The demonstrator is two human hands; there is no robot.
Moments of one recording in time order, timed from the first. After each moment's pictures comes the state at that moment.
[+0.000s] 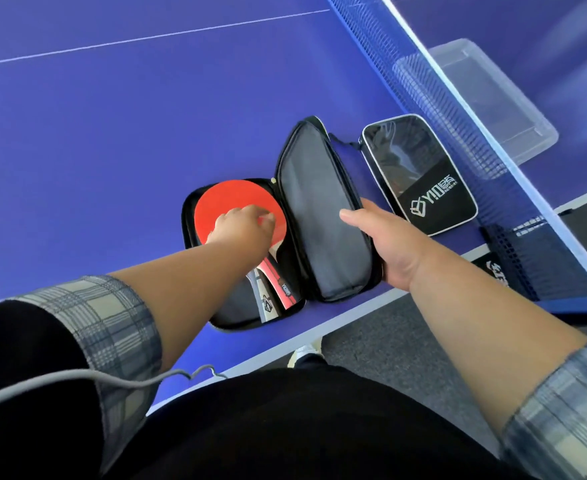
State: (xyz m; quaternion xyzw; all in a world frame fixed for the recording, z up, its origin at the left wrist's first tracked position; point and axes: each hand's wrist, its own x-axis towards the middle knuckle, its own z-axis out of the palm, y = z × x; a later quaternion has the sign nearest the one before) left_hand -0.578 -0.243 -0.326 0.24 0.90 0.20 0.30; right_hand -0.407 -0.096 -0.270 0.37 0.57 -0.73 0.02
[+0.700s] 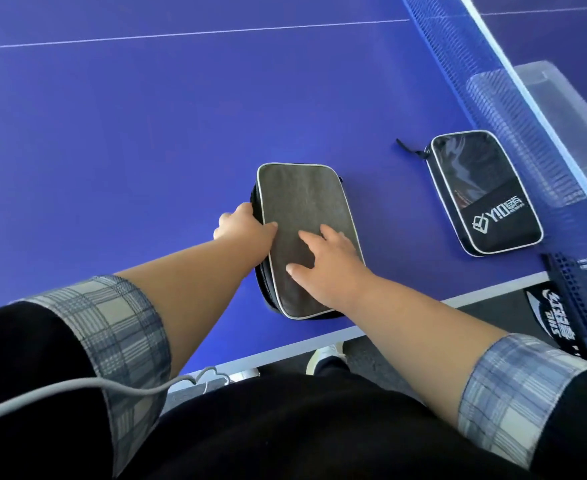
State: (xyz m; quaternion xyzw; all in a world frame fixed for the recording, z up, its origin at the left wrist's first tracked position) left_hand -0.604 -0.332 -0.318 0.02 0.88 0.32 0.35; right_hand -0.476 -0.226 -0.310 0.29 0.89 -0.30 0.20
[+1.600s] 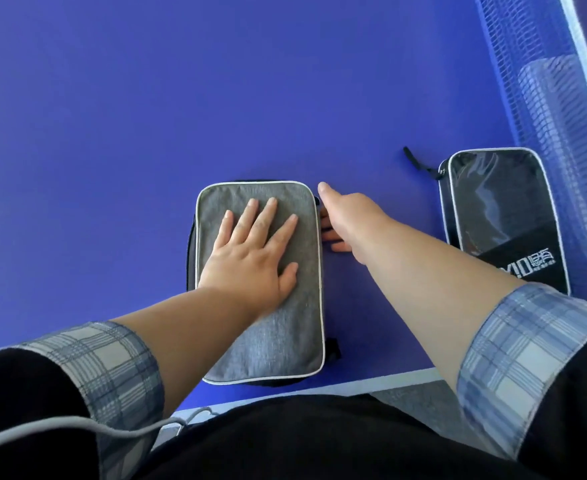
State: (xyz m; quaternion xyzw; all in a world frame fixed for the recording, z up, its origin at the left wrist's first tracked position) left_hand -0.579 -0.245 -0.383 0.37 0.92 0.05 0.11; right_hand -0.577 -0.057 -0.357 0.49 0.66 -0.52 0.22
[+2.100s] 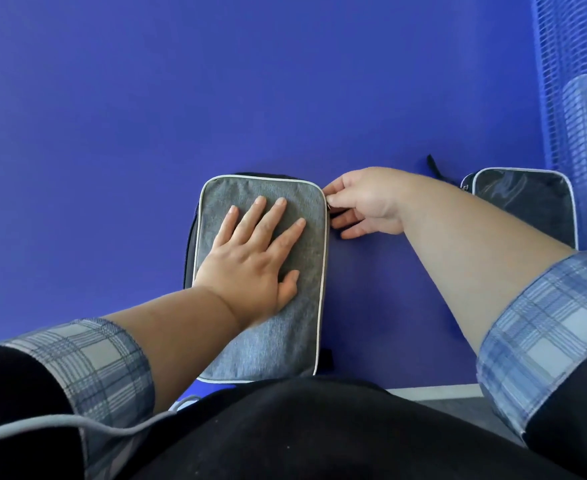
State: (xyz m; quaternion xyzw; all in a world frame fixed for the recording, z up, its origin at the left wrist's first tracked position) left_hand -0.582 -0.247 -0.376 0.38 0.92 0.06 0.11; right_hand -0.617 -0.014 -0.347 0.33 0.68 -0.52 0.40
